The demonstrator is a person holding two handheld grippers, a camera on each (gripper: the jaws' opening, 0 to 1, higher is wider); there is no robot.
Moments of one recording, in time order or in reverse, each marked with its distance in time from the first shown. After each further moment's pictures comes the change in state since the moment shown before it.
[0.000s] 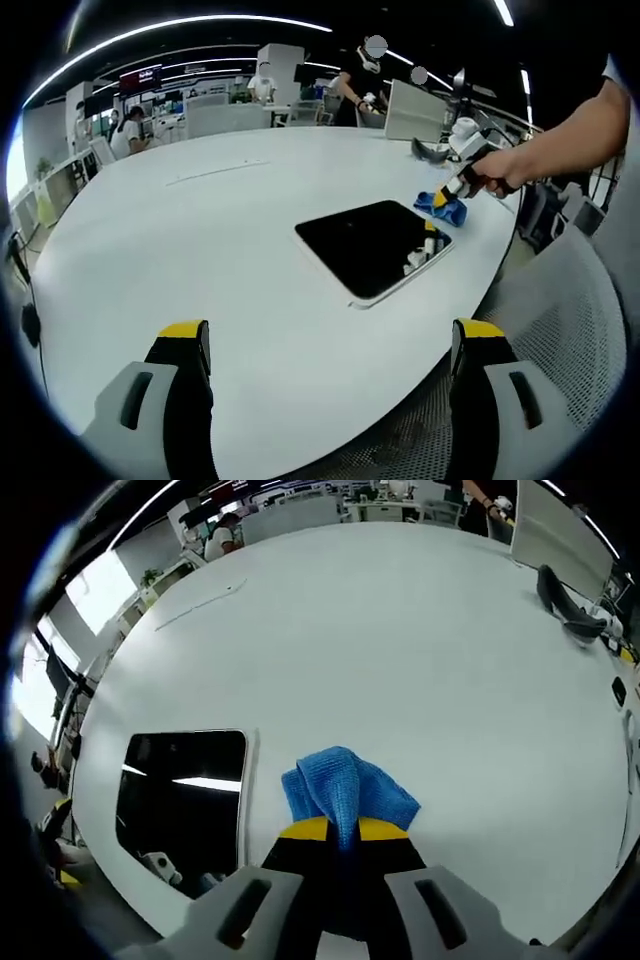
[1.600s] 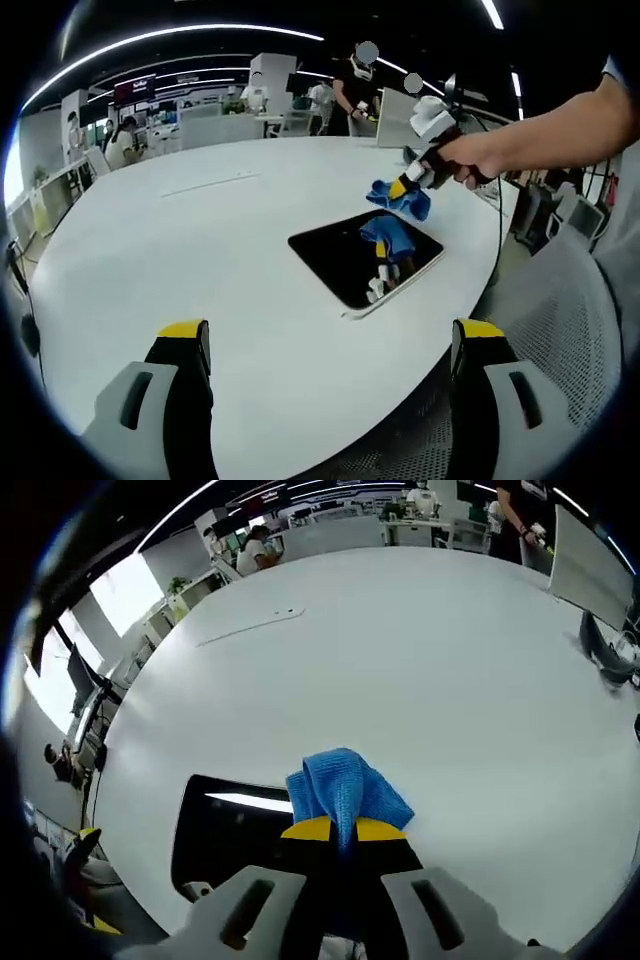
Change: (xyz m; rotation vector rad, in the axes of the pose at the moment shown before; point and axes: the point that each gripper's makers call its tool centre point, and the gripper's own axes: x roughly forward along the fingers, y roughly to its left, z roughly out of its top) left arm -0.002 -0.006 0.011 0.025 -0.052 -0.021; right arm -0.014 0.095 0.056 0.003 -0.098 0.100
